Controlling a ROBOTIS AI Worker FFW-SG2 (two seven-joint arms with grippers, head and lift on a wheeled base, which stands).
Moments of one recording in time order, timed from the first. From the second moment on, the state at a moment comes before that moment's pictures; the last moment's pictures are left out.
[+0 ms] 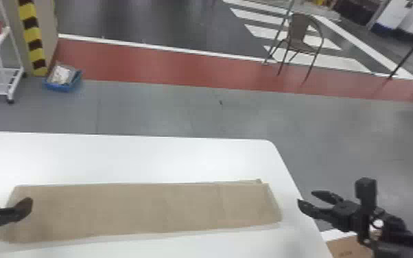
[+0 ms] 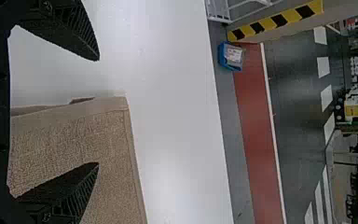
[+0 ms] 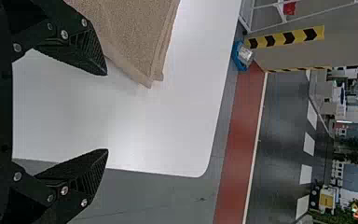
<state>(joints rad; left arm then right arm) -0.03 0.22 -0.05 -1.45 0.04 0.55 -0.19 -0.12 -0.44 -0.72 -0.86 0.29 -0.06 1.01</state>
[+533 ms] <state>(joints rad) -0.03 0.22 -0.04 -1.45 0.04 0.55 -0.19 -0.12 -0.44 -0.71 -0.88 0.29 0.01 1.02</state>
